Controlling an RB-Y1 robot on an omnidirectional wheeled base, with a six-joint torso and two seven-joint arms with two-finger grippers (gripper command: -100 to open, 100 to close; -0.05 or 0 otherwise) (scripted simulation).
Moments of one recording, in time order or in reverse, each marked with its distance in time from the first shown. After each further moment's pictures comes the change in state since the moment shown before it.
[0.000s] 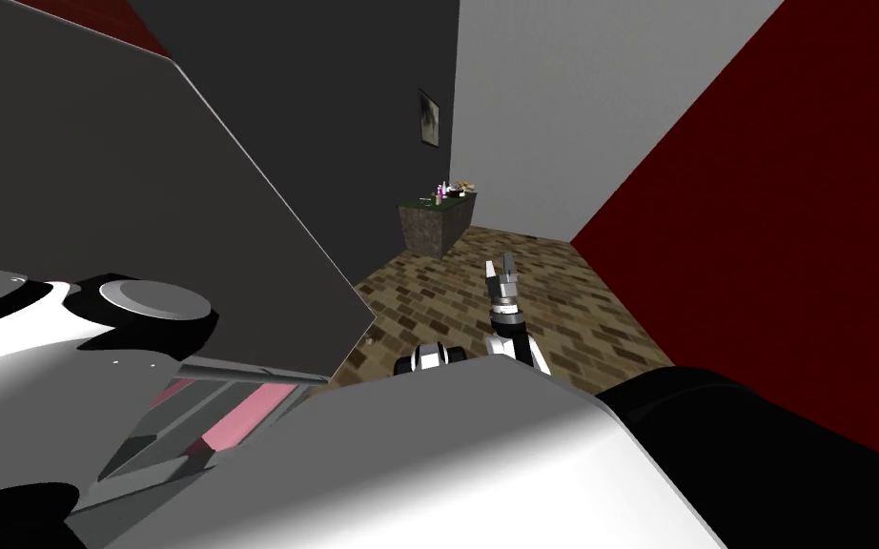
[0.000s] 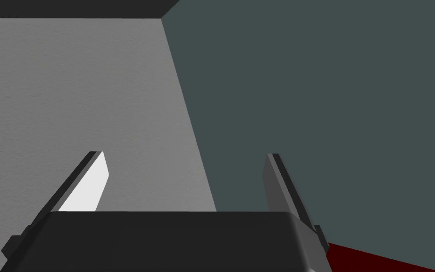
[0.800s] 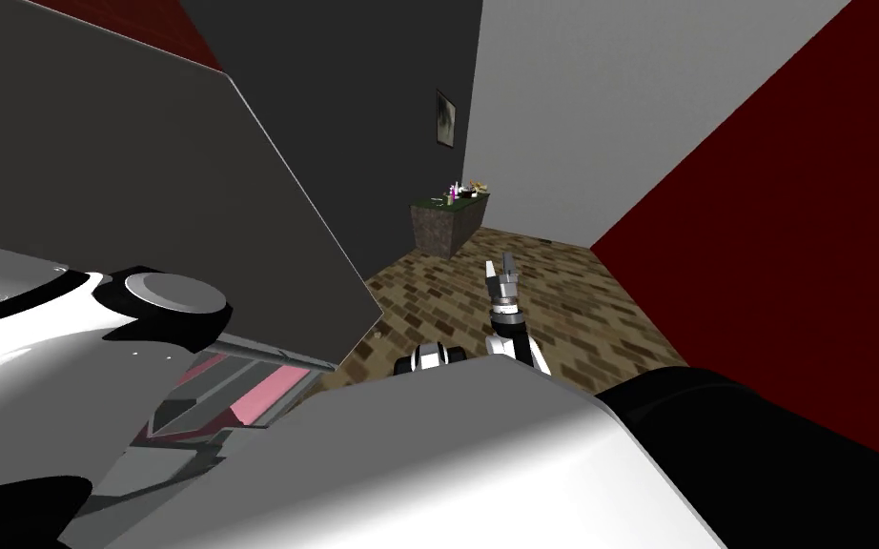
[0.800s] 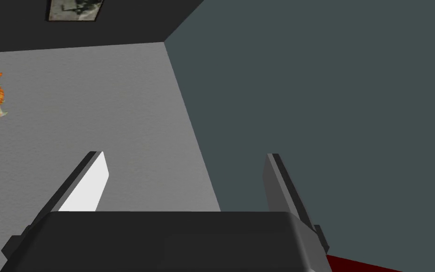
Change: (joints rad) left arm -0.048 -0.047 -0.035 0.043 0.010 -0.005 0.039; right arm 0.001 0.000 0.000 0.000 0.000 0.000 0.000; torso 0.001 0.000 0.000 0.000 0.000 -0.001
